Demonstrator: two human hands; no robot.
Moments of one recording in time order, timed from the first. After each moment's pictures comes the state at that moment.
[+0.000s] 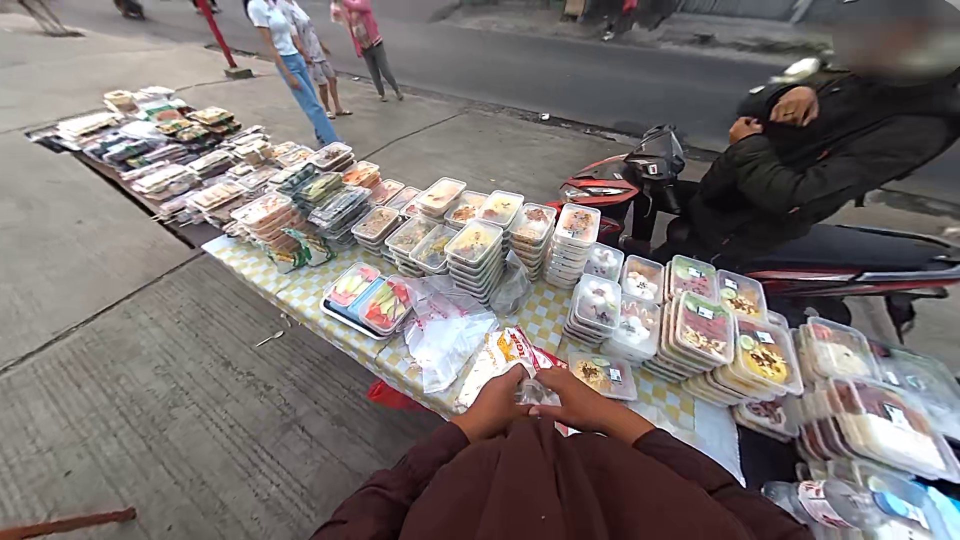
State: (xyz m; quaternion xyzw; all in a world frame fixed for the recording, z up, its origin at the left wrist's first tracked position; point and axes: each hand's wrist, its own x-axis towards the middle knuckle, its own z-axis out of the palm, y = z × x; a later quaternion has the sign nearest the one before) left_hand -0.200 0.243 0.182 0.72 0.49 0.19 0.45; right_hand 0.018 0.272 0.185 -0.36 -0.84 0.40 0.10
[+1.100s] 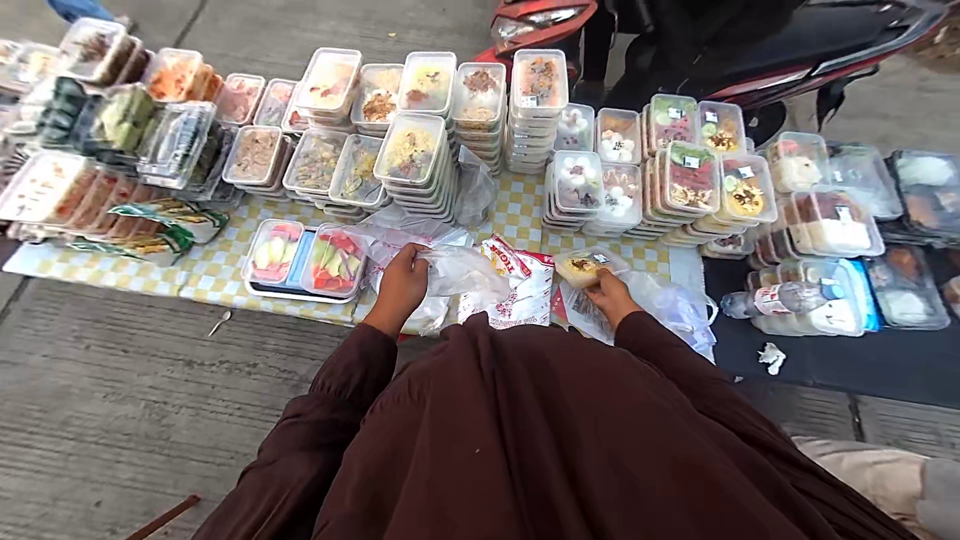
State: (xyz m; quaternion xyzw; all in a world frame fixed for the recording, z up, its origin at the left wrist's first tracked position) left_hand -0.335 0.365 0.194 0.63 0.63 0.19 0.41; right_hand 0.060 0.289 0.047 -0.68 0.10 0.47 0.55
